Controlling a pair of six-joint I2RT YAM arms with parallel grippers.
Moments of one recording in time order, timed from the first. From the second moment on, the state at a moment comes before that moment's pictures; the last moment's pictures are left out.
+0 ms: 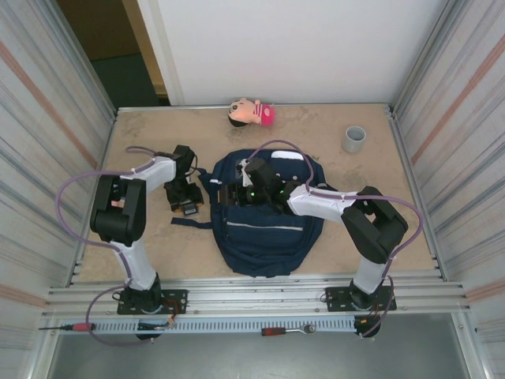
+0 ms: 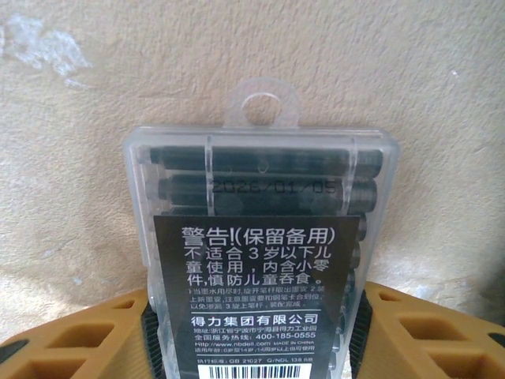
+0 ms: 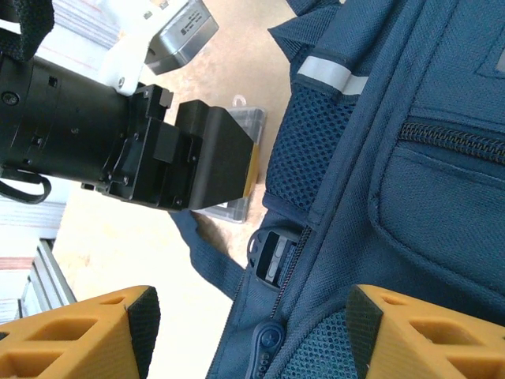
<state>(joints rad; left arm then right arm) -0.22 1.84 1.18 -0.88 0.04 -0.47 0.84 1.77 1.08 0.04 -0.26 0.72</state>
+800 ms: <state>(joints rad) -0.45 1.48 1.15 -0.79 0.09 -0.19 0.55 1.50 0.95 -0.02 -0.52 0.80</state>
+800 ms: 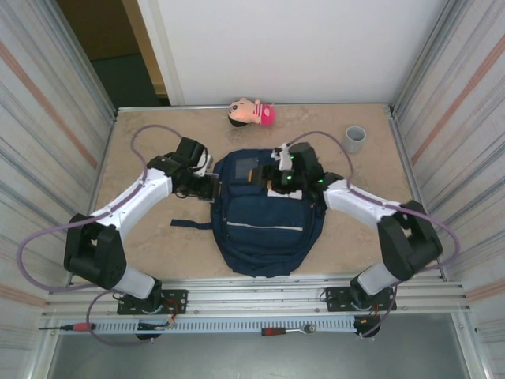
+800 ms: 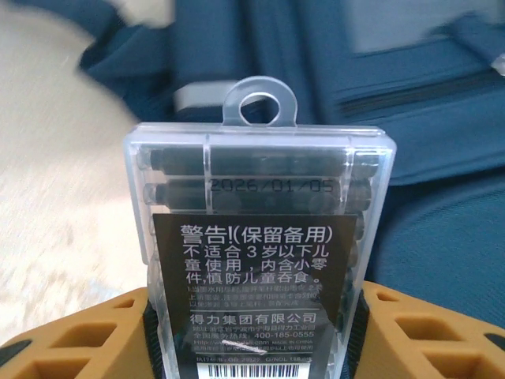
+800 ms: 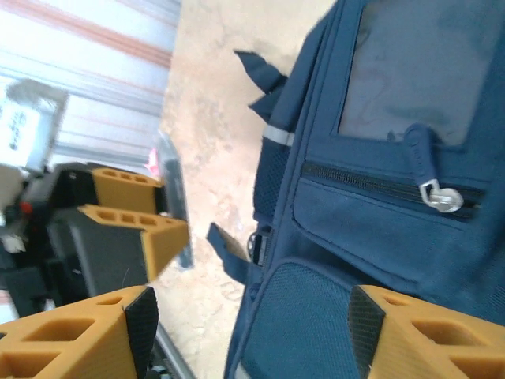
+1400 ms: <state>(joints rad) -0.73 1.61 1.09 -0.41 0.27 0.22 0.35 1.37 0.83 -0.28 -0.86 0.69</state>
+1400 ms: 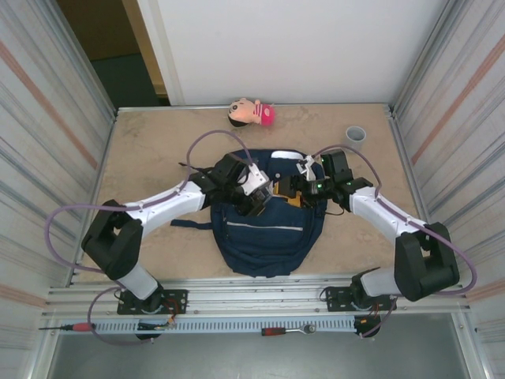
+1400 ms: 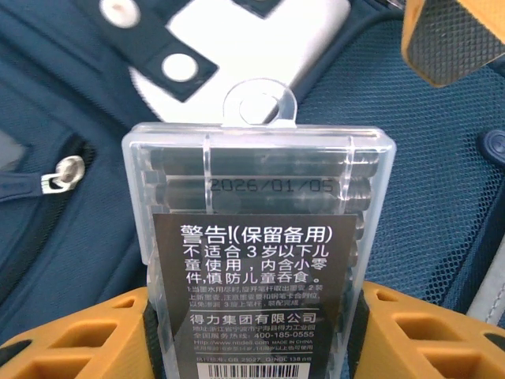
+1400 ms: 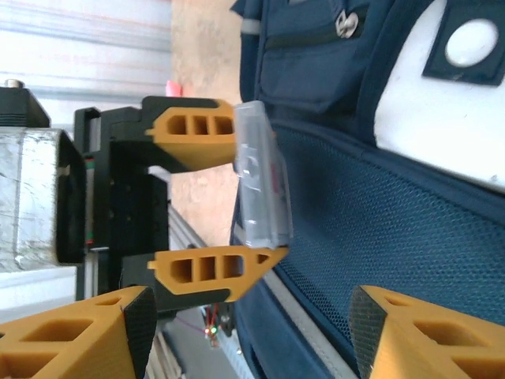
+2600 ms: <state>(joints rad) -0.77 1.59 0.98 -0.18 0.33 0.29 0.33 1.51 0.85 -0.24 -0.93 0.58</state>
